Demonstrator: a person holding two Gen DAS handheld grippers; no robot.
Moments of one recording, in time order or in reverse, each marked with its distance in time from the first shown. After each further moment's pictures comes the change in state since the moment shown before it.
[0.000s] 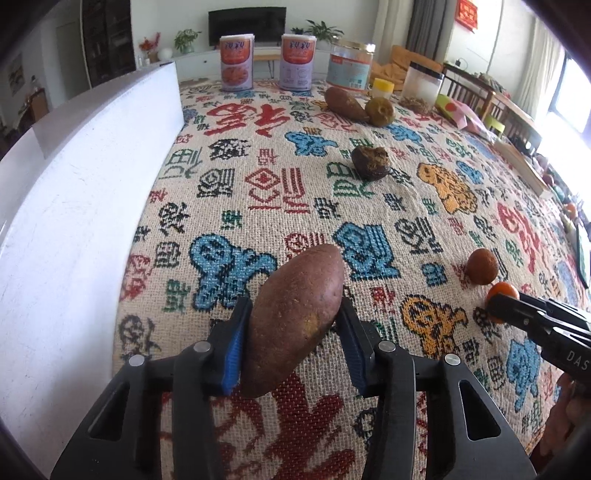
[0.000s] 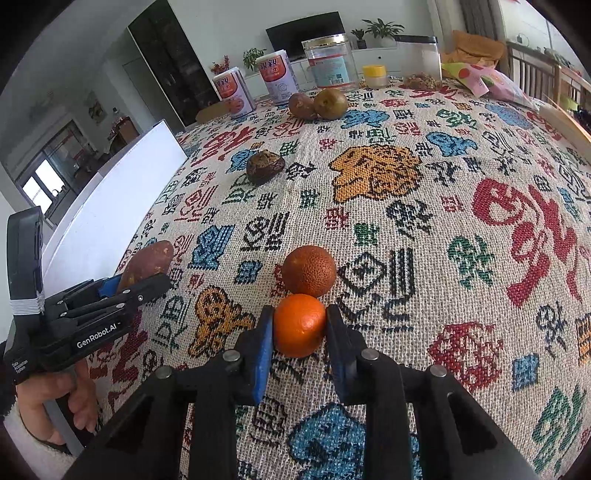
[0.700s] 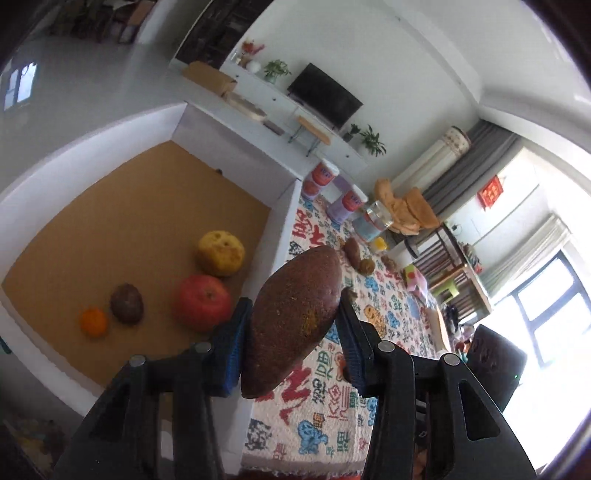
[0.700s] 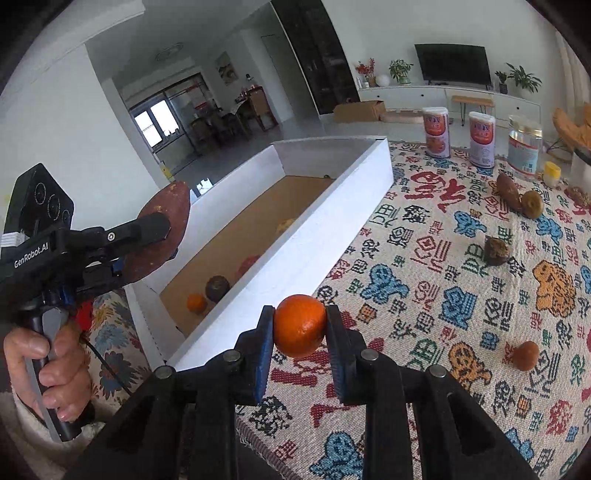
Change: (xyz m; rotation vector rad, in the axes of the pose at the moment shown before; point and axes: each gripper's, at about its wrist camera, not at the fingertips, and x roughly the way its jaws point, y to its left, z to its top) left arm -0.222 0.170 -0.031 -0.585 -0.248 -0.199; right arm -0.062 0.214 0.010 -0.419 0.012 0.401
